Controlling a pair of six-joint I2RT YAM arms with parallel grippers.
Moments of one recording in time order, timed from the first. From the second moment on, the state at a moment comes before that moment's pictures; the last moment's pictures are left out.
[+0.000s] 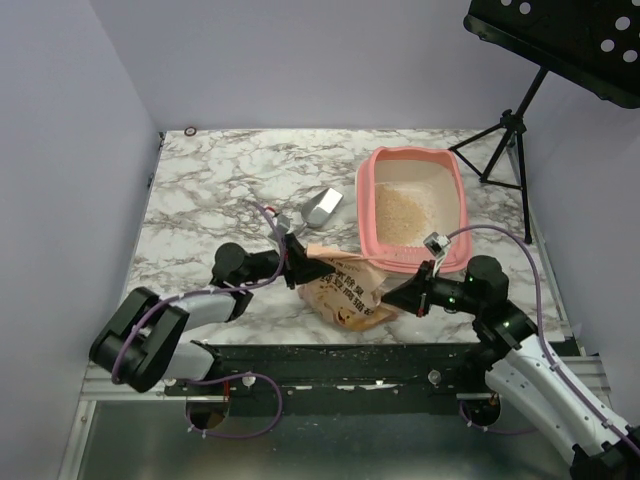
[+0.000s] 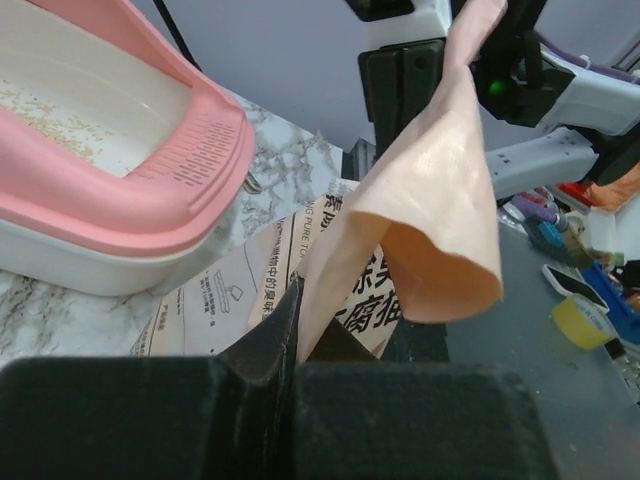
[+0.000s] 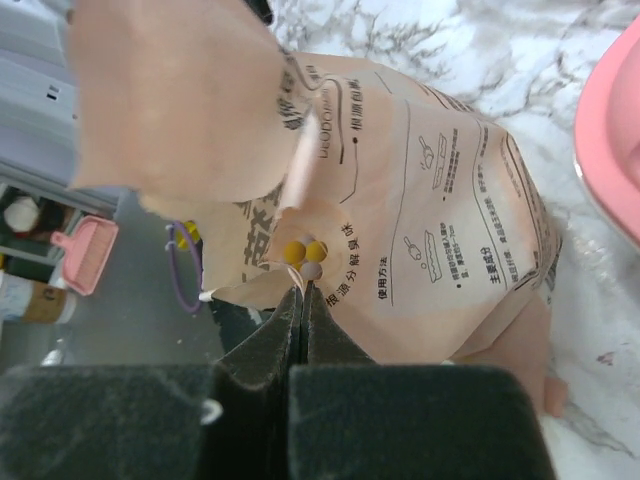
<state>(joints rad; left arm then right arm) -0.51 1.38 0.36 1.29 0.93 -0.69 0.49 0.48 0.34 -0.11 -0.67 0.49</state>
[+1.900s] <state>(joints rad) -0.52 0.07 0.29 -0.79 0.75 -0.98 0.48 0.75 0.35 -0.39 -1.06 0.76</state>
